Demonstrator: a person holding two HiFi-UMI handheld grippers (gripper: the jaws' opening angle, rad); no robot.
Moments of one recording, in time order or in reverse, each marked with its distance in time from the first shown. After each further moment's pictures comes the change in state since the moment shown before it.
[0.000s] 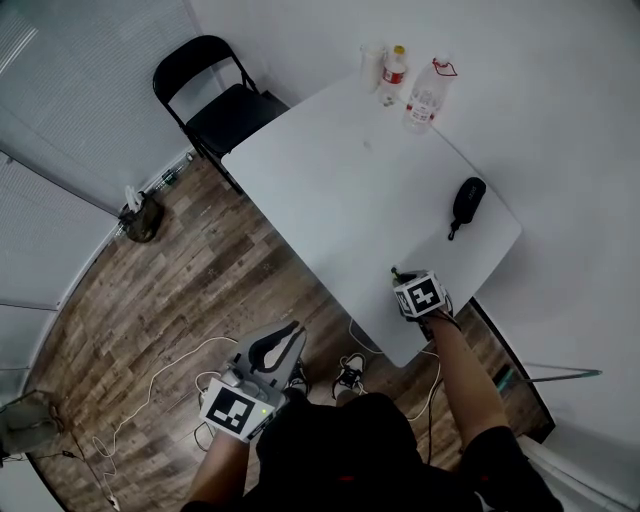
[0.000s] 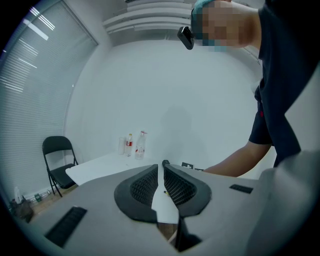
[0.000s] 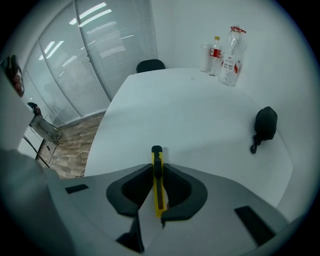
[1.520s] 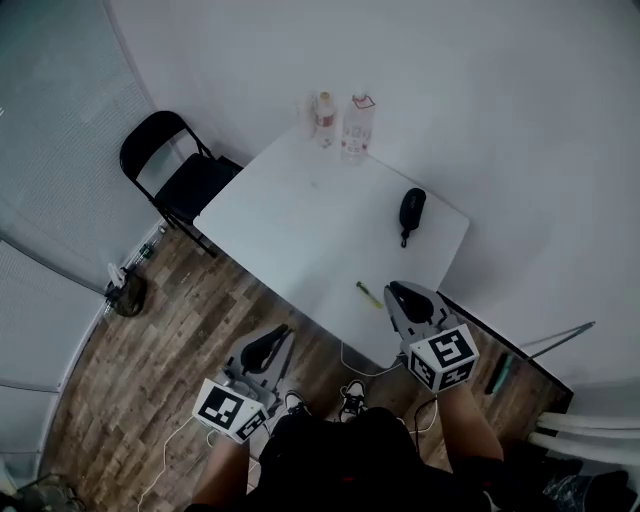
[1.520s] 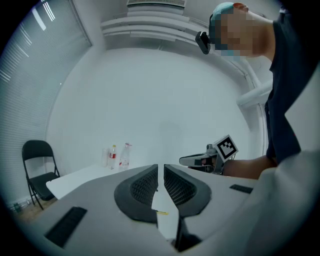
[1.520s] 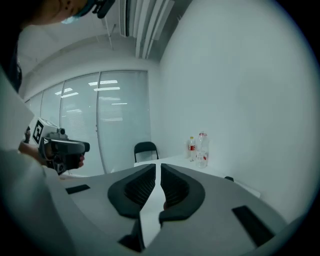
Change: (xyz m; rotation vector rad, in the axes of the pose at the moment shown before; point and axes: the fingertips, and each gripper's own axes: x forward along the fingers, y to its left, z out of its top) left arm -0.010 -0.031 0.063 0.008 -0.111 -0.183; right arm -0.315 0.079 0.083 0.103 -0.870 -0.156
